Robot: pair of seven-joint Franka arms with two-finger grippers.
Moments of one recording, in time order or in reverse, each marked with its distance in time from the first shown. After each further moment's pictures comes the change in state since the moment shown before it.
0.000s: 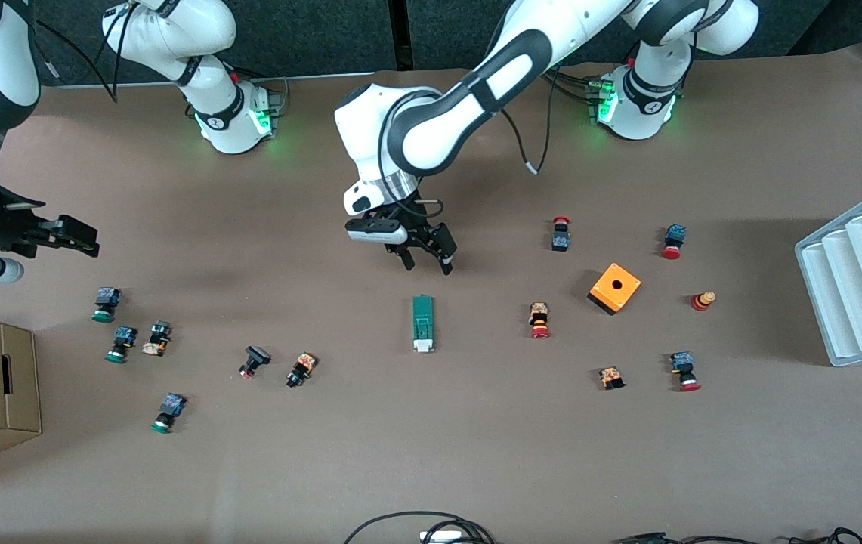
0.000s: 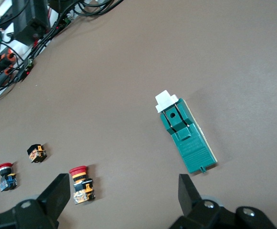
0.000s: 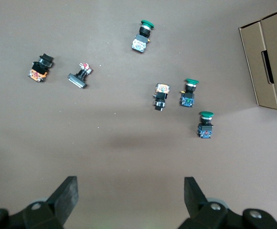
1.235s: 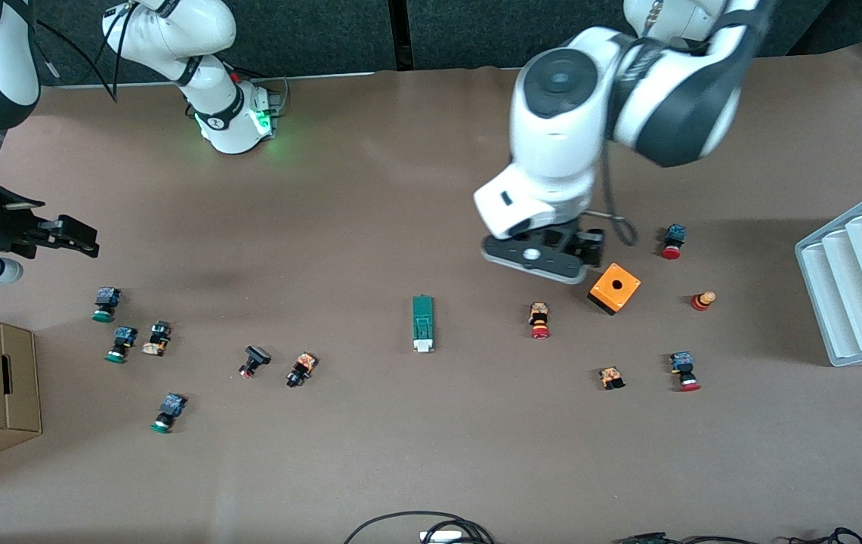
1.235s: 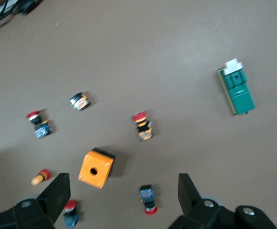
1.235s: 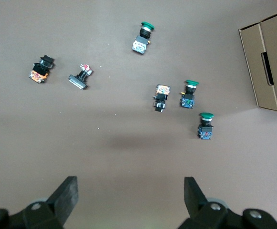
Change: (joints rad) left arm 0.432 -0.312 0.010 0.086 -0.617 -0.275 0.621; right arm 0.000 0.000 0.002 0.002 0.000 0.003 0.000
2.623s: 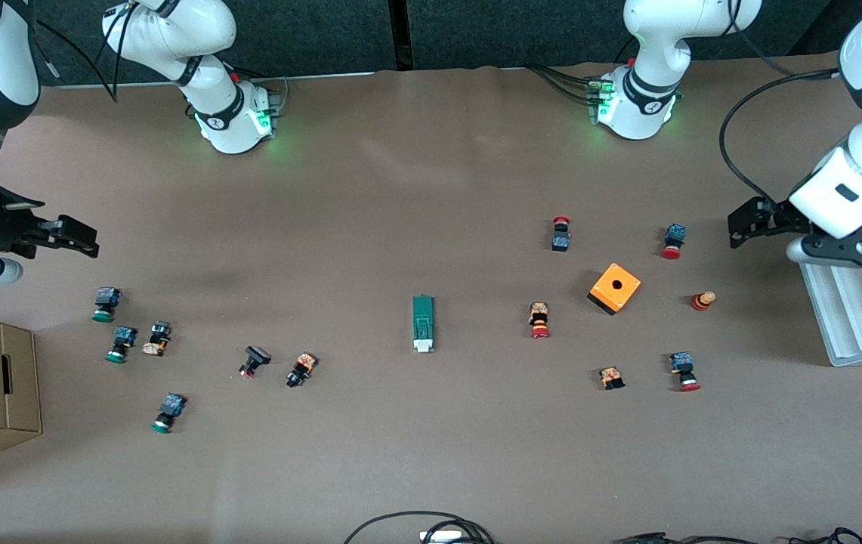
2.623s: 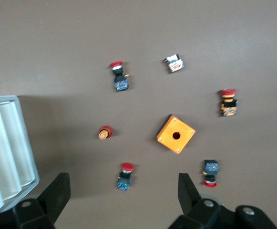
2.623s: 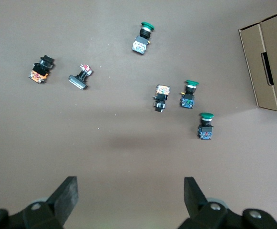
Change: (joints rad) left arm 0.286 -0.361 0.293 -0.391 -0.225 0.083 0.346; right arm 0.000 0.000 0.000 0.000 0.000 0.000 0.000
